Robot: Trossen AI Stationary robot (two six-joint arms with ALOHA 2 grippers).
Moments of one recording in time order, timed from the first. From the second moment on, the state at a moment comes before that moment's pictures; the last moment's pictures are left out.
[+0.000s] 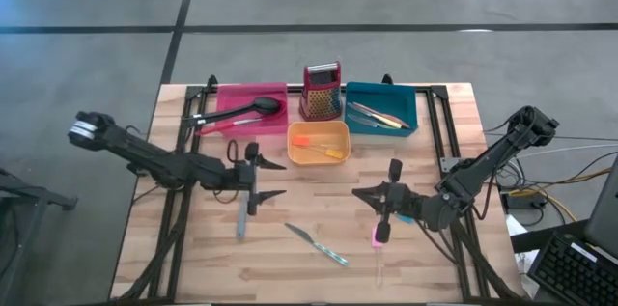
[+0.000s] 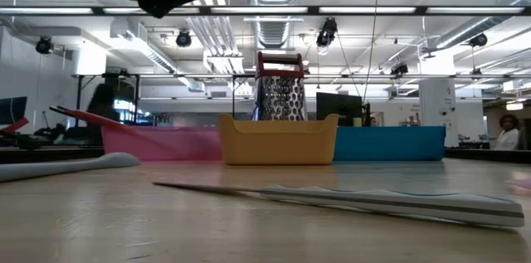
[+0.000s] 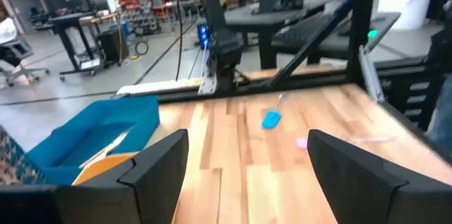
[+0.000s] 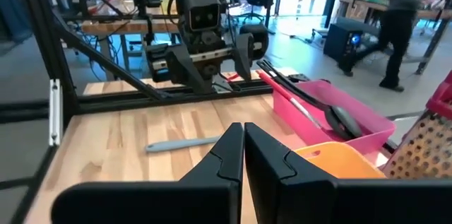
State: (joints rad) left arm -0.31 1.05 0.49 0.52 -0.34 0.09; right arm 0.65 1.27 0.91 0.11 0.92 0.21
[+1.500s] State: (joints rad) left arm -0.54 1.20 0.70 0.37 -0.52 0.32; right arm 0.65 1.27 0.91 0.11 0.91 0.16
